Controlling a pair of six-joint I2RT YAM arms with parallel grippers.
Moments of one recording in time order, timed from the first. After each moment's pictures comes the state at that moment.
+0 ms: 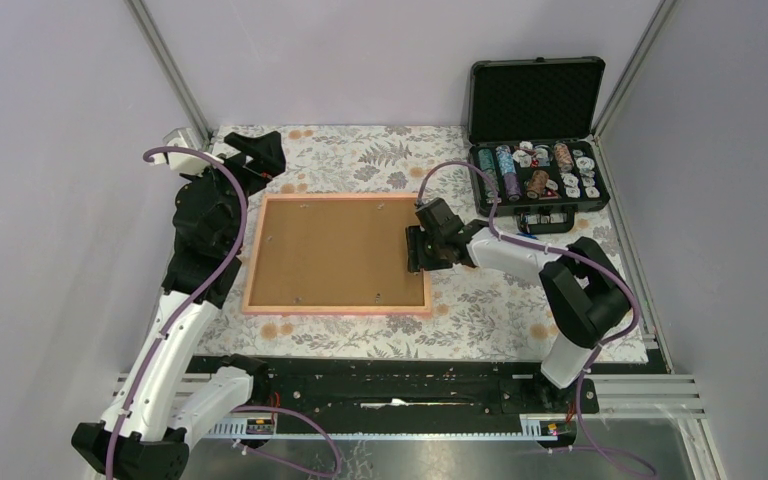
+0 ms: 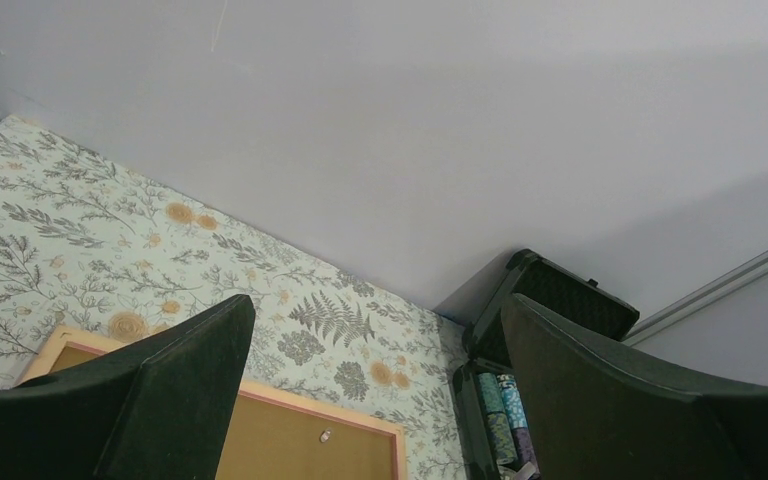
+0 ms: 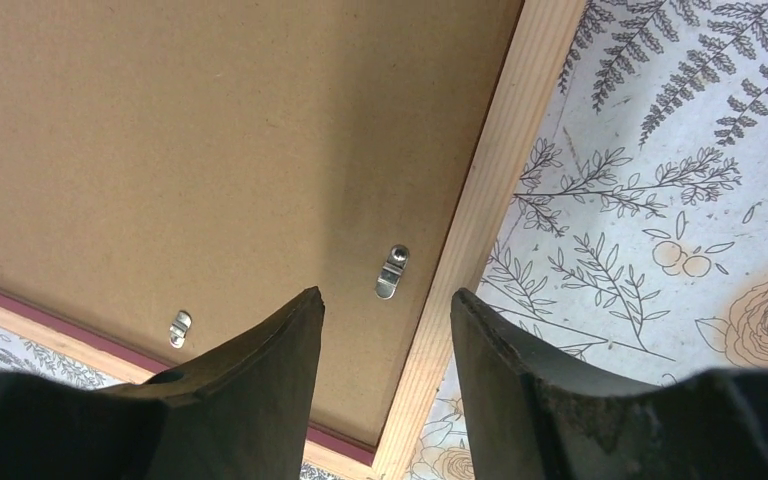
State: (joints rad) left arm -0.27 0.88 1.01 0.00 -0.30 -0.61; right arm 0.68 1.72 1.03 -0.32 -0.02 0.50
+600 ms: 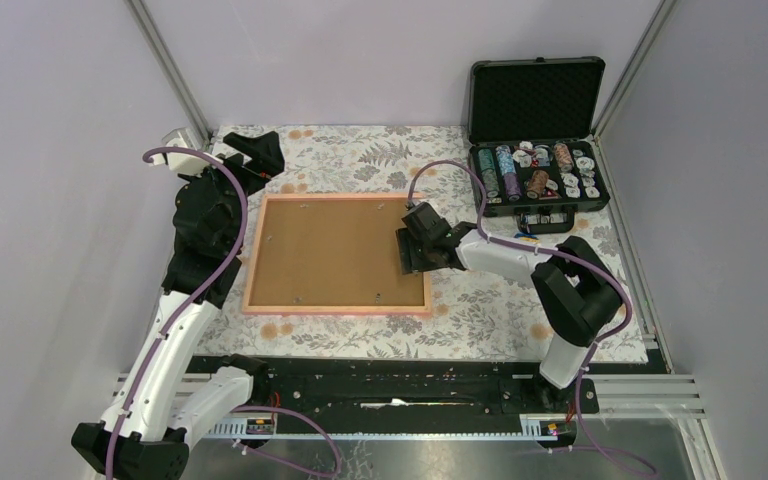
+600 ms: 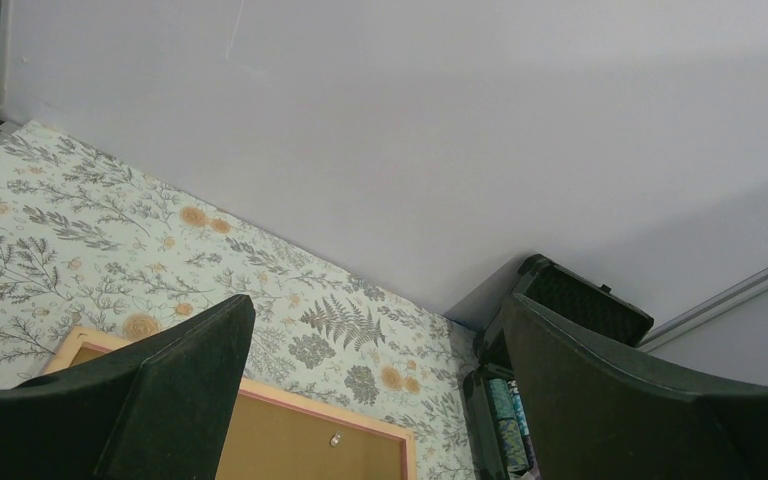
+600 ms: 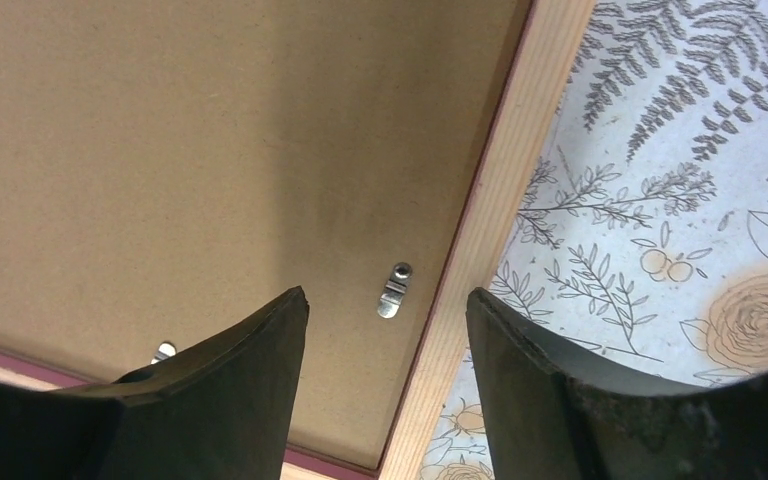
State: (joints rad) left arm -0.27 0.88 1.01 -0.01 -0.32 -0.59; right arm 0.74 1.75 1.08 -0.34 0.12 0.49
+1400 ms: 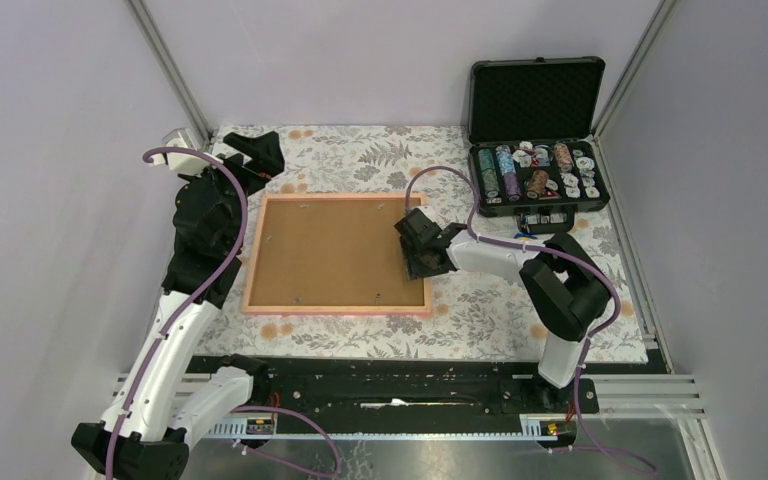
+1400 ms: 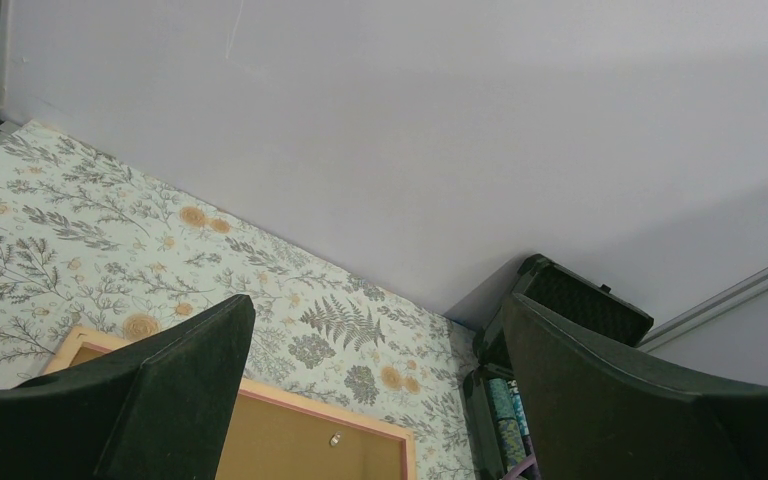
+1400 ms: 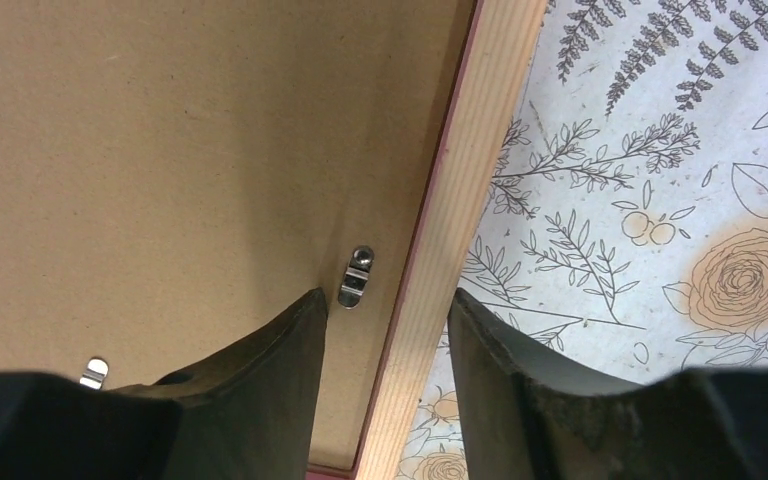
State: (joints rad) left arm -0.27 0.88 1.01 -0.01 -0.32 -0.59; right arm 0.78 1.81 1.11 -0.44 0.22 0.51
